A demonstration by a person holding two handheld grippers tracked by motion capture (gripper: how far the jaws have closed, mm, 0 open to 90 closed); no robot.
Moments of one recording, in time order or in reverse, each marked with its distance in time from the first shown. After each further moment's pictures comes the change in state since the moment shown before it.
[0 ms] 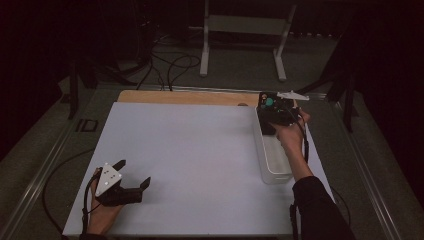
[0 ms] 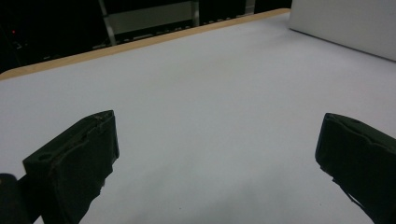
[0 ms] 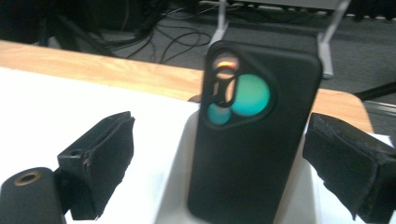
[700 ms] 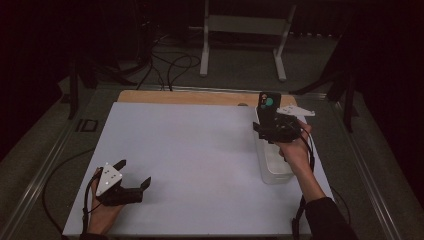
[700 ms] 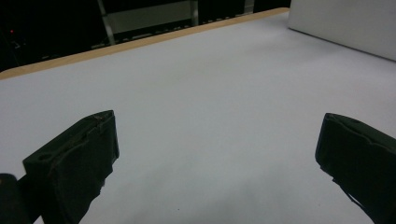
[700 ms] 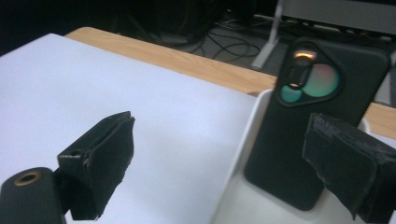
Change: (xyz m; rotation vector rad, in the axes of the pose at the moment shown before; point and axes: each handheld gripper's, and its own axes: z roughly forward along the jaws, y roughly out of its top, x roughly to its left) left arm 0.000 0.001 0.001 -0.001 -0.004 -0.002; right arm 0.025 -0.023 -0.056 -0.059 0.207 -0.107
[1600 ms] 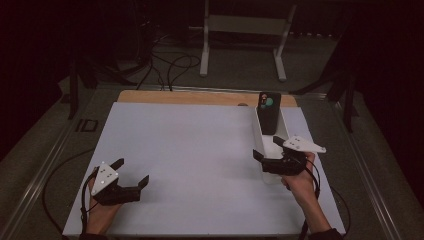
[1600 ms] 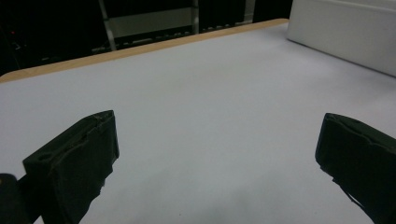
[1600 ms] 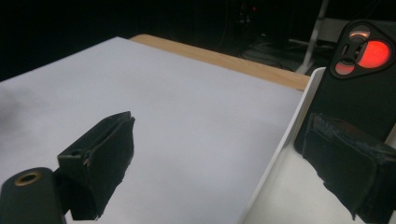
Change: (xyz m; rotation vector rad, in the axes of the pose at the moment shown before) left arm 0.004 0.004 -0.005 -0.028 -0.004 -0.030; right arm 0.033 -0.056 -0.051 -0.112 0.129 -0.038
